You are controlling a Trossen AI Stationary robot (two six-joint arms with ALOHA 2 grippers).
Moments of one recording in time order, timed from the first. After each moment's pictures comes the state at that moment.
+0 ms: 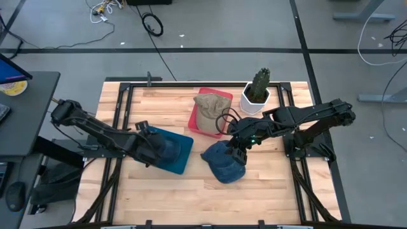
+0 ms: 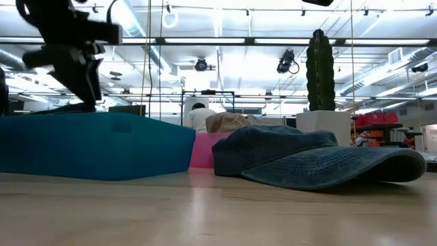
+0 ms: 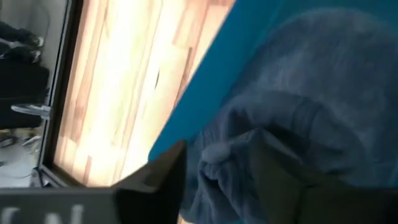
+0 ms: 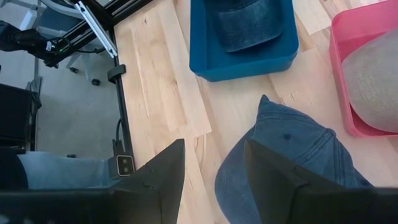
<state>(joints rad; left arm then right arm) -0.41 1.29 0.87 -1.10 -0.62 -0.62 0.24 1.44 1.52 -0.90 -0.02 0.64</state>
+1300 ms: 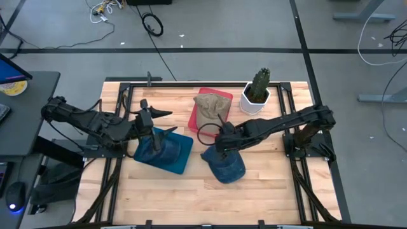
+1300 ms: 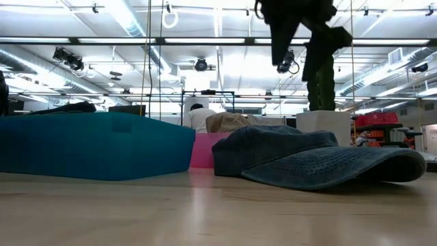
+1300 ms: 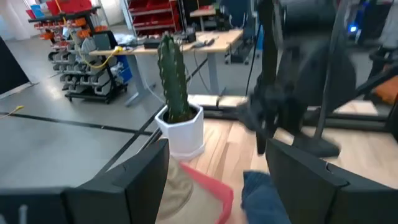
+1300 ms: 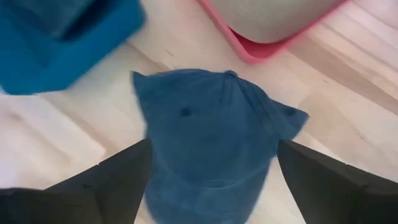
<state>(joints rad) -0.40 1.04 1.14 -0.33 -0.78 -0.06 0.22 1.71 1.52 -1.12 0.21 1.11</state>
